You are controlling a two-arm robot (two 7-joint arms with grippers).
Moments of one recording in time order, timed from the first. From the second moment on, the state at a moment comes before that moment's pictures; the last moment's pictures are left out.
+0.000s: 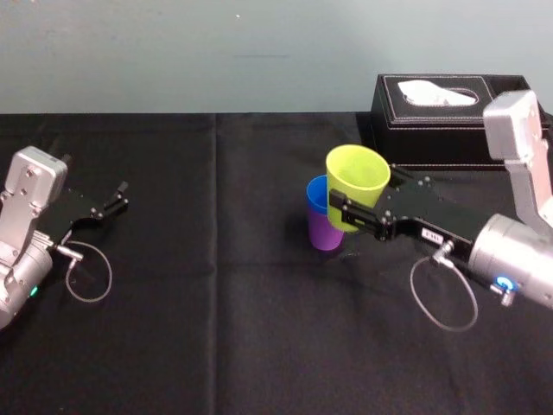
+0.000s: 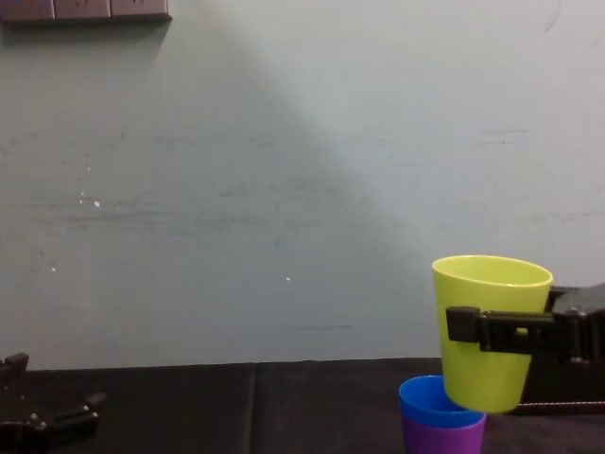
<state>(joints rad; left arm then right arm) -0.20 0.60 0.45 -1.41 -0.25 -0.12 0.03 0.09 0.64 -0.31 -1.86 0.55 0.24 0.39</state>
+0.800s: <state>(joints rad) -0.20 0.60 0.45 -1.41 -0.25 -0.12 0.03 0.32 0.53 -0.41 -1.61 0.49 0.25 0.40</state>
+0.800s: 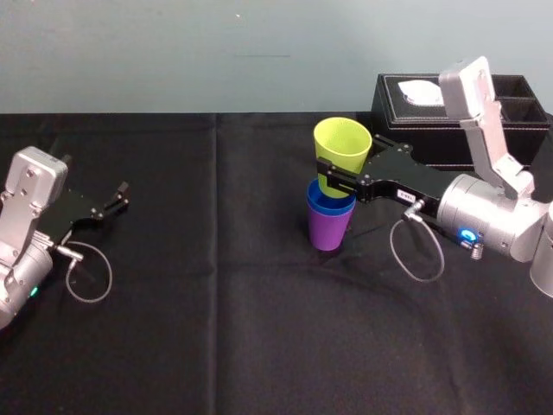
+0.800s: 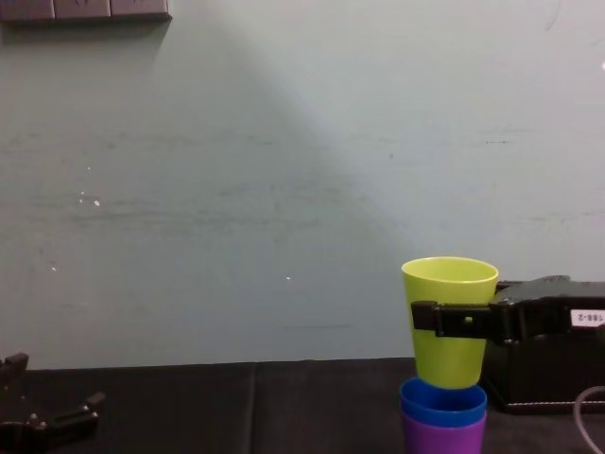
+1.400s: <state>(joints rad) -0.20 0.60 0.45 -1.41 -0.25 -0.12 0.03 0.35 0.49 -0.43 -1.51 0.48 0.23 0.43</state>
